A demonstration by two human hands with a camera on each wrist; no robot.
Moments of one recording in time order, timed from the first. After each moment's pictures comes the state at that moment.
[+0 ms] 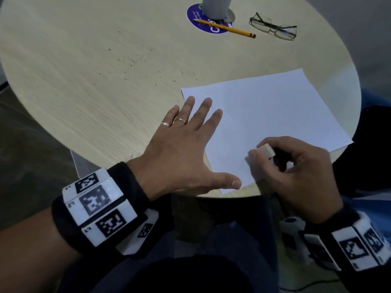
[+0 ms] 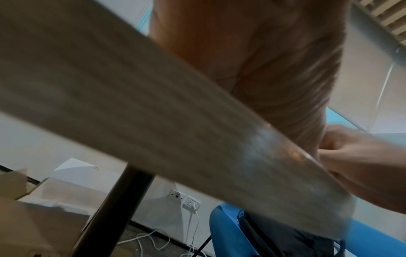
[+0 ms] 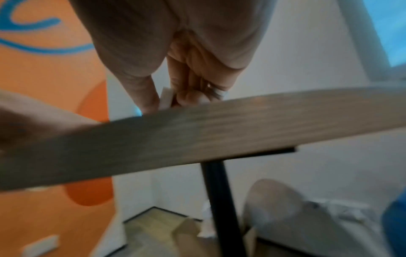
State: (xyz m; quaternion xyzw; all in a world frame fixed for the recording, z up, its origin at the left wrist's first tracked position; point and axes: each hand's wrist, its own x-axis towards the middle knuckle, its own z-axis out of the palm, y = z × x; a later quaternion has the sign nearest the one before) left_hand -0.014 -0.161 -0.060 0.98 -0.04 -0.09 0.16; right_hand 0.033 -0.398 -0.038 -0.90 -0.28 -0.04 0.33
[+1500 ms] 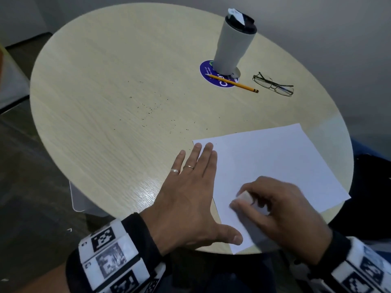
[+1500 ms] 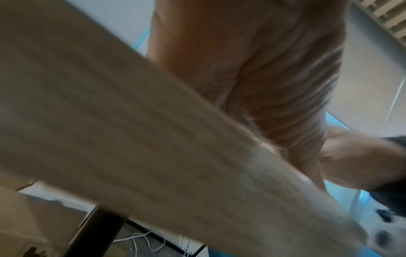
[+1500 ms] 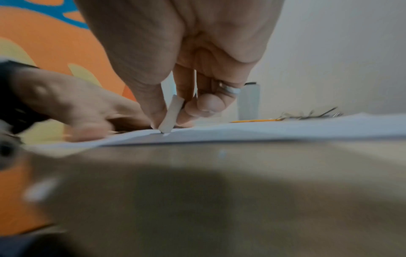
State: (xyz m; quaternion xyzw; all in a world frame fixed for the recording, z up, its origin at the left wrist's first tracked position) left_hand -0.015 -0.155 -0.053 0.97 -0.01 -0.09 0.22; right_hand 0.059 -0.362 -0.018 -0.90 -0.37 0.09 0.22
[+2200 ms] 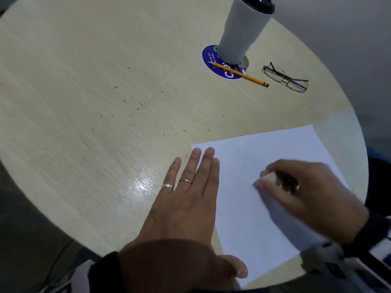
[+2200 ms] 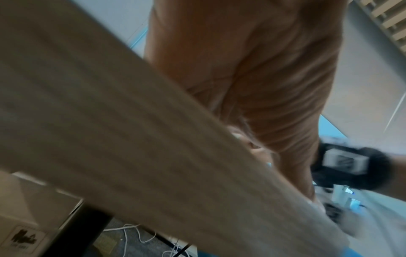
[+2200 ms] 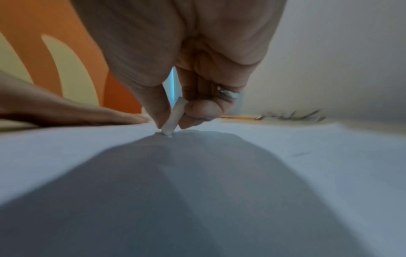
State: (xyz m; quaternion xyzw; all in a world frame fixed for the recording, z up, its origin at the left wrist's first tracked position) left_hand -0.005 -0.158 -0.078 0.98 -0.02 -0.08 0.20; right_hand 0.130 -0.360 0.003 -0.92 -0.34 0.09 0.15
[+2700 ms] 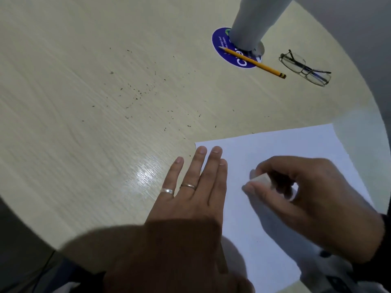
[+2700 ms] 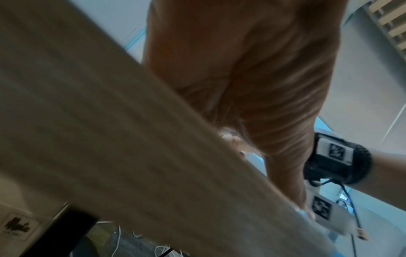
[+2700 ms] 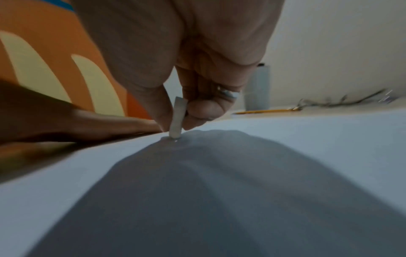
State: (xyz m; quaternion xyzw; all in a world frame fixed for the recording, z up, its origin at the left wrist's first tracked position) left_hand -0.002 -0.174 -0.096 0.98 0.05 0.15 0.10; right_hand 0.132 -0.329 0.001 -0.90 -0.39 0.14 0.16
